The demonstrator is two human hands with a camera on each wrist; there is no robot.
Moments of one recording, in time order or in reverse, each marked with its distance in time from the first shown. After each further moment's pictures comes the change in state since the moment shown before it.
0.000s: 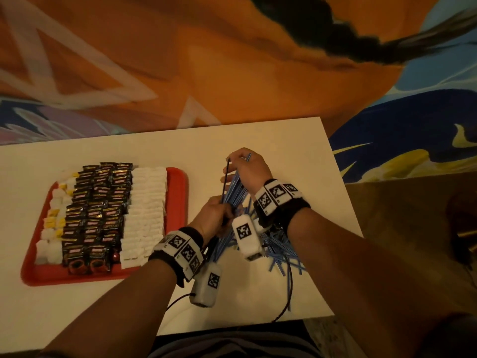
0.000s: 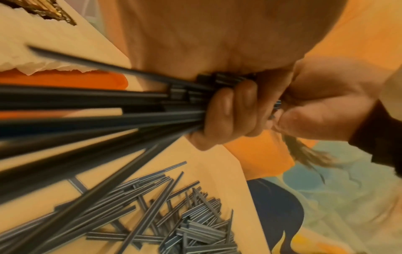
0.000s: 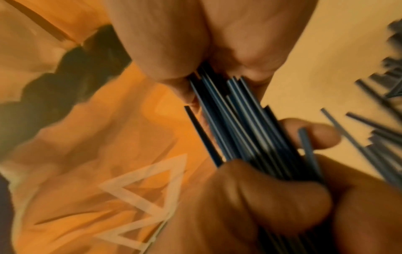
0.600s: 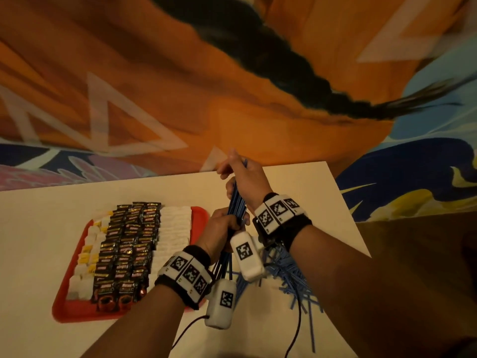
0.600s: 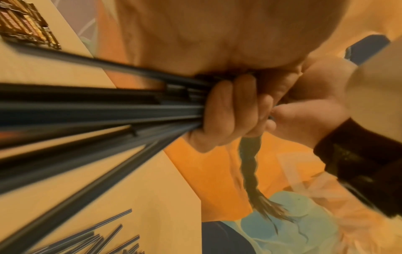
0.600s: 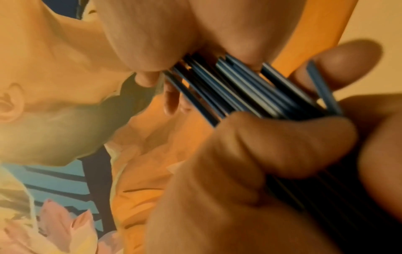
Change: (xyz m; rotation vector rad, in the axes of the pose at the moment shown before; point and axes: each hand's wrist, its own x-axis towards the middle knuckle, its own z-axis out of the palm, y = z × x) left_hand -0.050 0.069 -0.036 -0.140 -0.009 0.207; right_hand -0.041 -0.098 0.054 0.046 -0.057 -0.349
